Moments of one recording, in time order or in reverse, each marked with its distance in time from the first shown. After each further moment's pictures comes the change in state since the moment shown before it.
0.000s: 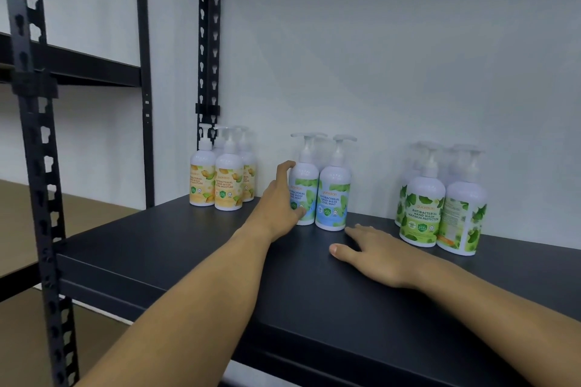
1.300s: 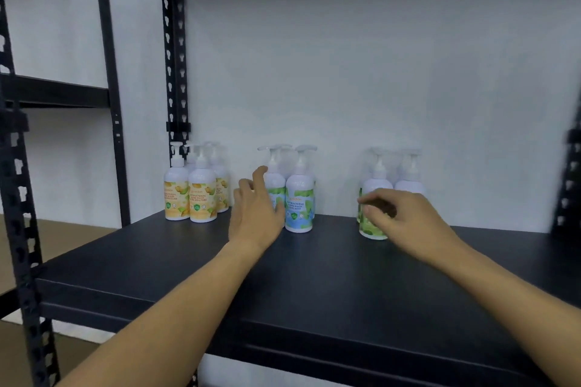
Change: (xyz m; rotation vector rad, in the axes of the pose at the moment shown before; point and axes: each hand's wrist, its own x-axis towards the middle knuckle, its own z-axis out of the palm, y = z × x) left_hand -0.034 0.066 -0.003 0.290 0.208 -0.046; right_hand -0.069 0.051 -0.051 0.387 0.588 -0.115
